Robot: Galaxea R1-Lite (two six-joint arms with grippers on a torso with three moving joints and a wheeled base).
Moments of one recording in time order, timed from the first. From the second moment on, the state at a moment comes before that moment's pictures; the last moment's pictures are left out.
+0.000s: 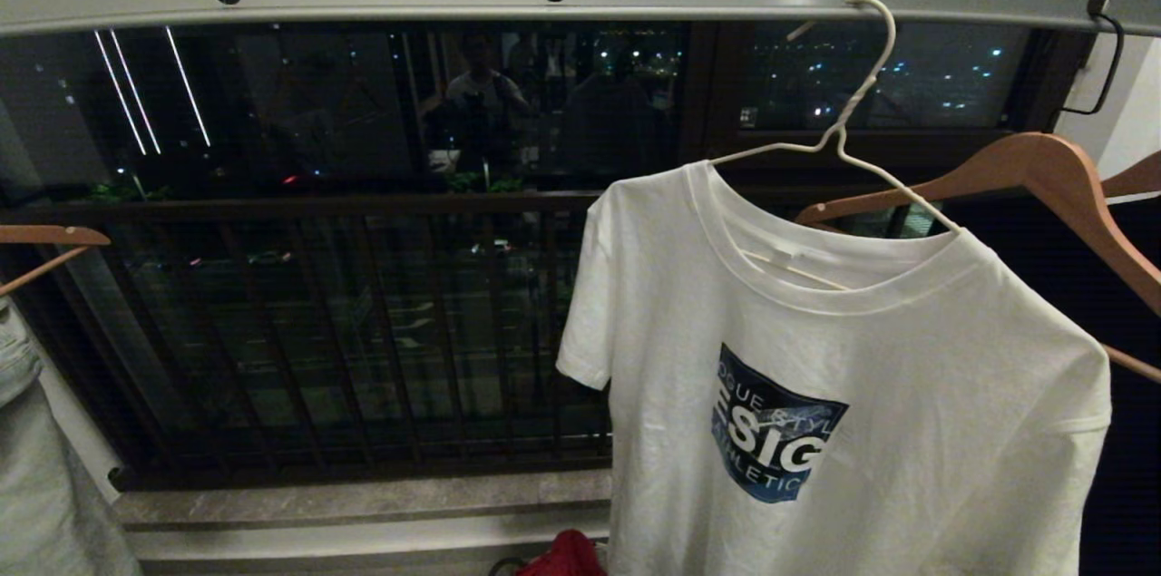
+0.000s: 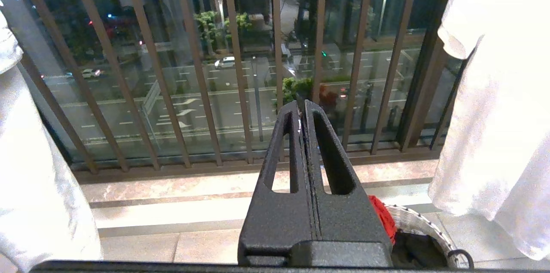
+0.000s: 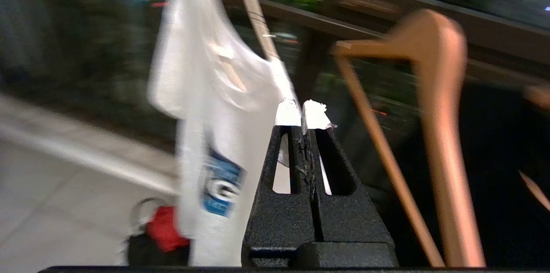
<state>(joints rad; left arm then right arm) -0.01 0.00 0.00 -0.05 -0.01 0.01 0.01 0.81 -0.91 0.13 0.31 -0.16</state>
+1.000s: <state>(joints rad) -0.01 0.00 0.00 -0.05 -0.01 0.01 0.12 1.22 -1.13 -0.04 0.48 -0.16</state>
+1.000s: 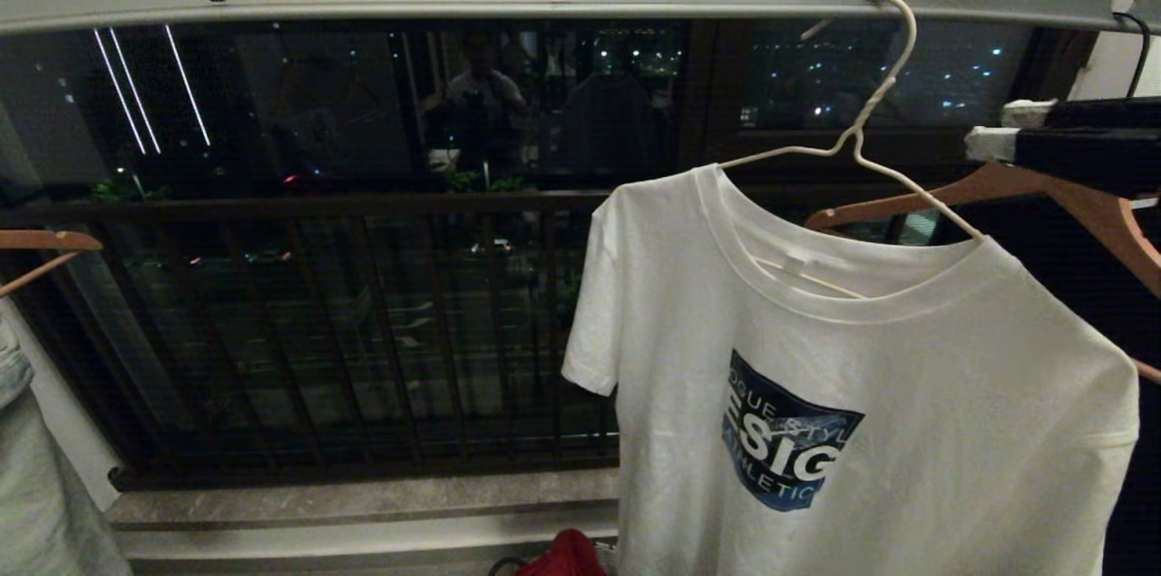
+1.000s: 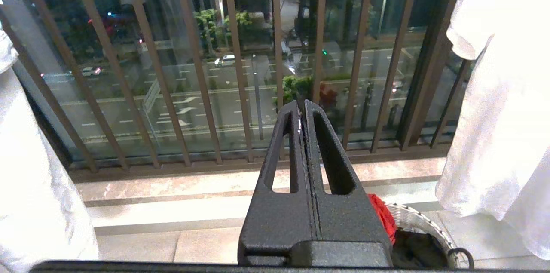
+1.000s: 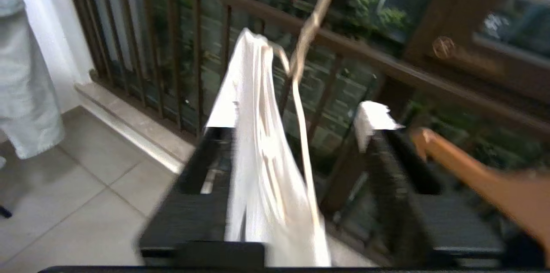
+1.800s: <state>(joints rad) -0.01 0.00 0.00 -0.04 -0.01 0.01 0.16 1.52 -1.26 -0.20 0.47 -0.14</state>
